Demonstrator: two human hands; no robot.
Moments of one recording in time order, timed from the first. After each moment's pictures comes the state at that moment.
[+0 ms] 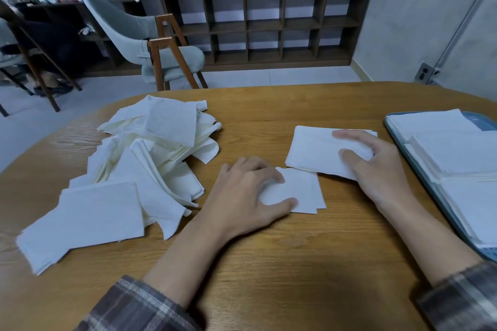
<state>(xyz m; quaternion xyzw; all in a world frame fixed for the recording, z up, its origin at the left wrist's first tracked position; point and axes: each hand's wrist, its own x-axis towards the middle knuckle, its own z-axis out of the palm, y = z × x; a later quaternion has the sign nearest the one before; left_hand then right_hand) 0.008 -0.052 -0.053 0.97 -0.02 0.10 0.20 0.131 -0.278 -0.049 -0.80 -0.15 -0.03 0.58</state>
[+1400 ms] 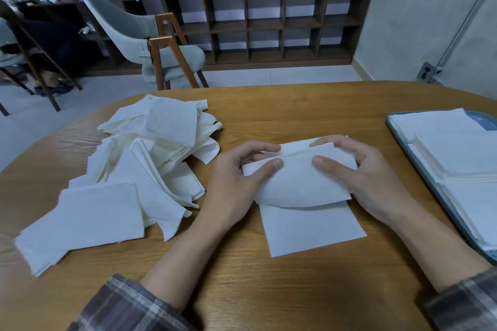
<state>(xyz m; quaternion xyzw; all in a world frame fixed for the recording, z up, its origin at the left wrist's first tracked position) 0.013 -0.052 -0.042 0.76 0.05 0.19 0.61 0.107 -0.269 -0.030 -0.70 -0.24 0.15 0.65</state>
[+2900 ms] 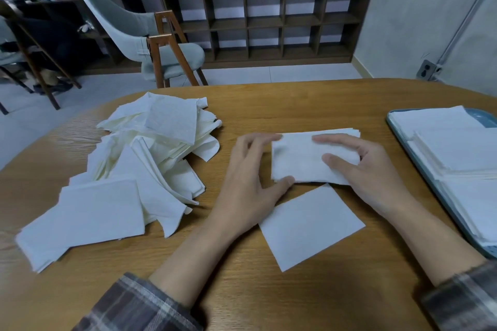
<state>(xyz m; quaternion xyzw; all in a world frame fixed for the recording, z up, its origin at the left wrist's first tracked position) 0.011 -0.063 -0.049 0.89 0.01 0.19 0.41 0.112 -0.271 -0.032 -0.80 -0.23 0.05 0.56</state>
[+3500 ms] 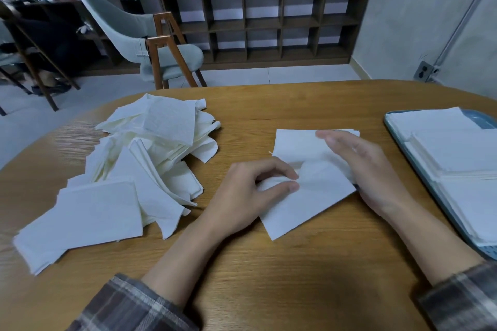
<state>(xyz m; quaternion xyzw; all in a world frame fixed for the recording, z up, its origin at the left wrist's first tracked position) 0.007 -0.059 -0.042 0.85 -0.04 0.10 0.51 0.120 -0.271 -0.039 -0.75 -0.20 0.09 0.62</state>
